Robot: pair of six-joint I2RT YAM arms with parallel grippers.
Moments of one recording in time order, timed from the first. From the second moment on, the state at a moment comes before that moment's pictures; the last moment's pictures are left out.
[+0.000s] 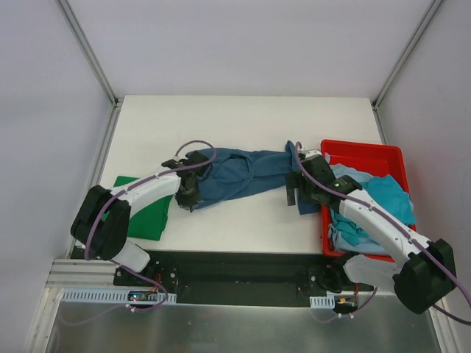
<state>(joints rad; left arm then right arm) -0.60 1.54 0.92 -0.81 -0.19 -0.78 0.53 1.12 0.83 -0.70 0.21 0.32</state>
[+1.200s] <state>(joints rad) -0.44 1.25 0.93 -0.87 -0.24 -0.79 0.55 1.45 0.77 -0.67 0.31 0.54</state>
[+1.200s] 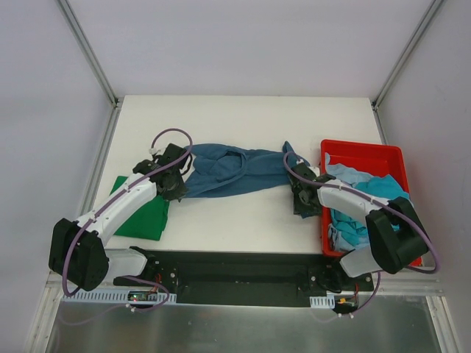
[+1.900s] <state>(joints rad) -0.42 1.28 1.22 -0.92 -0.35 -0.78 0.51 1.26 0.90 -0.63 0.37 0.44</state>
